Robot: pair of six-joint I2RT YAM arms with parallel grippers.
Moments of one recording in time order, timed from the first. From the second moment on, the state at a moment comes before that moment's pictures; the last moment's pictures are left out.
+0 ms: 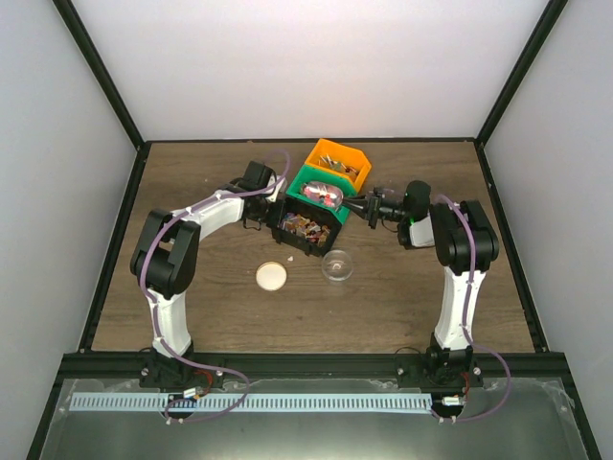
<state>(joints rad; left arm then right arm) -0.41 1.95 1.34 -0.42 0.20 -0.17 0.11 2.09 0.91 1.15 -1.20 2.09</state>
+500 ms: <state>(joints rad) -0.41 1.95 1.34 -0.42 0.20 -0.17 0.09 2.09 0.88 1.21 -1.21 2.09</state>
